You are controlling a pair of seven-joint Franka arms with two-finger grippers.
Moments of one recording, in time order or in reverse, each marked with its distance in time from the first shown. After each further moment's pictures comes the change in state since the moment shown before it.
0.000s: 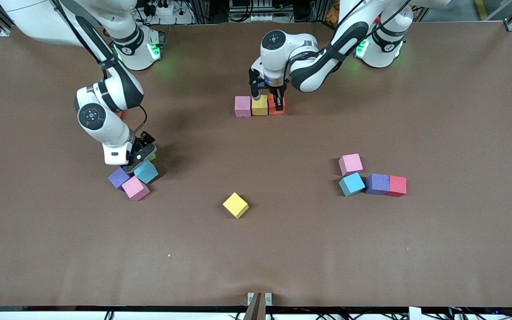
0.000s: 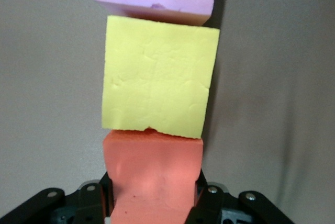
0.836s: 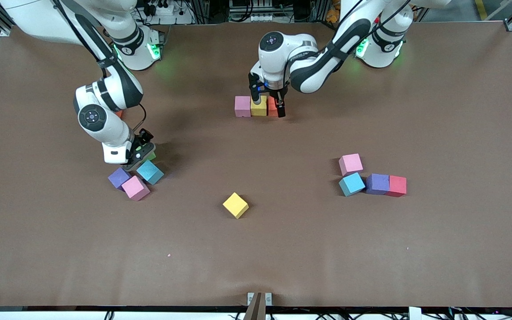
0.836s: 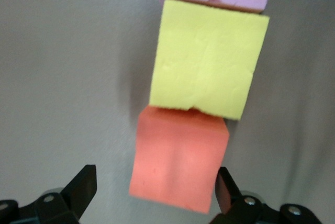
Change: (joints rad) left arm -0.003 -0.041 0.003 0.050 0.000 -0.129 -0.002; right arm -0.002 -0.012 0.001 -0.006 0.007 -0.060 0.031
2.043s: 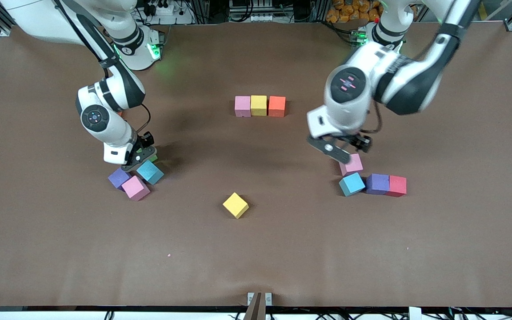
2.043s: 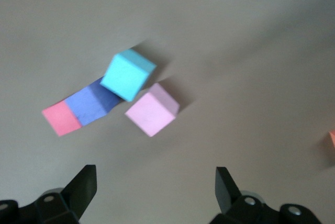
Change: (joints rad) left arm 0.334 -0.096 0.143 0.495 -0.250 -0.577 -0.103; right arm 0.009 -0.002 0.023 0.027 0.019 -0.031 0.132
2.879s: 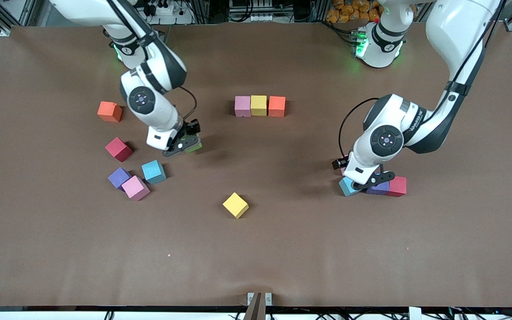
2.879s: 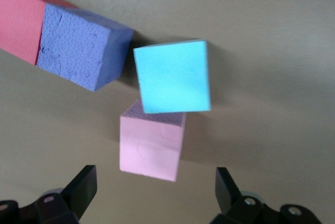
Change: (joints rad) left arm 0.095 0.140 0.064 -0.185 -0.046 0.312 -0.710; right arm 0.336 -0.025 0.010 0.080 0.287 -0.029 0.362
